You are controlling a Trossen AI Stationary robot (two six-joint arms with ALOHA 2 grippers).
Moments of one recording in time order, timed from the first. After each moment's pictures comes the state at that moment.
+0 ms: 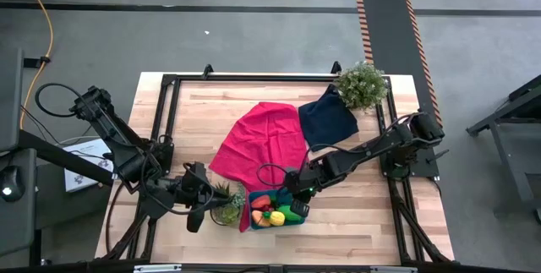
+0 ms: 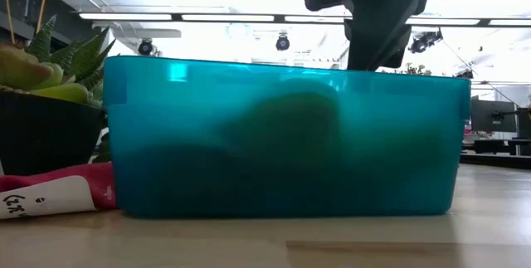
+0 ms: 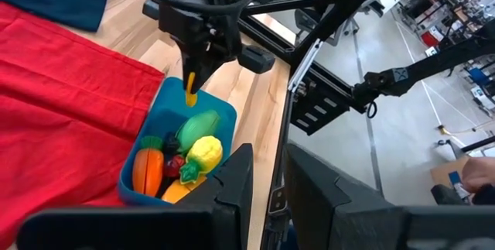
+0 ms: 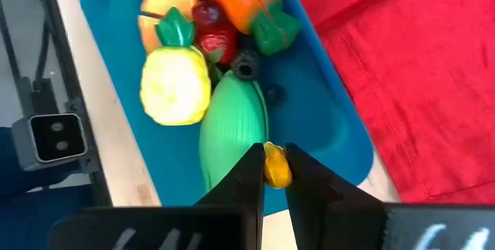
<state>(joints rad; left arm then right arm) -0.70 1.23 1.11 -0.46 -0.66 -1.00 0.34 1.76 1.28 -0.61 -0.08 0.71</state>
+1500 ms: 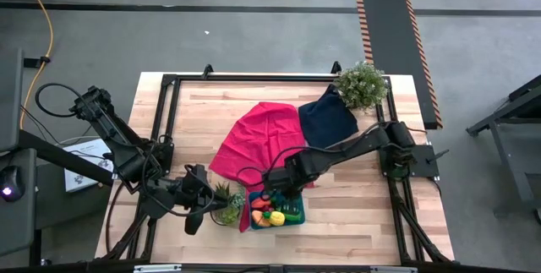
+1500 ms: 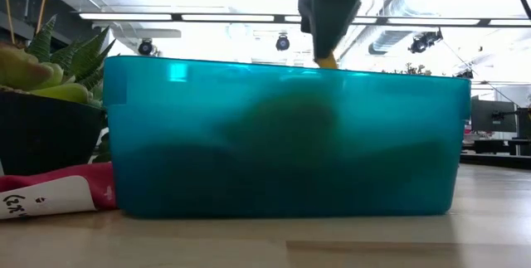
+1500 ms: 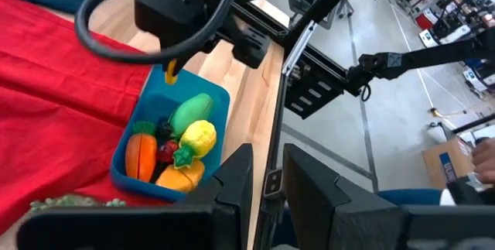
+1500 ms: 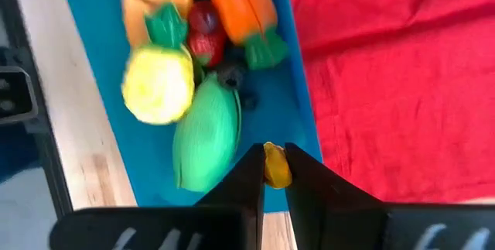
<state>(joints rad) -0.70 1.23 1.11 -0.48 -0.61 -1.00 0.29 2.03 1.80 -1.10 -0.07 0.40</state>
